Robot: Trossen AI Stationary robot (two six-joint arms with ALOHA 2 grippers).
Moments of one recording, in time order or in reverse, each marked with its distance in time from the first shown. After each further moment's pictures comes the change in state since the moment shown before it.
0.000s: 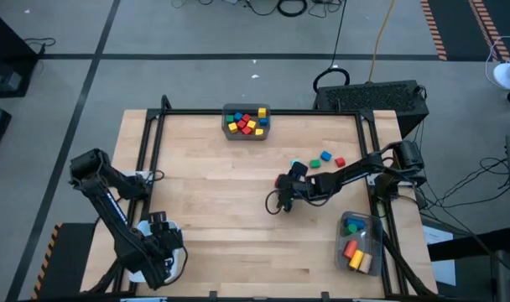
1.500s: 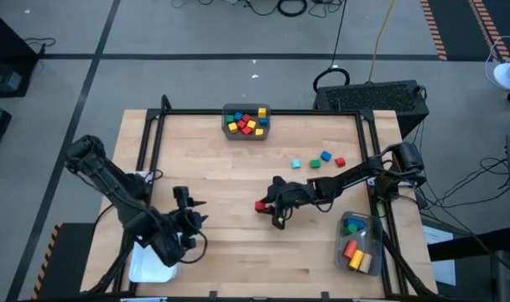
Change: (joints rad) left arm 0.213 -0.180 0.000 0.218 -0.622 0.537; right arm 0.062 0.006 -0.002 0.475 -0.412 0.003
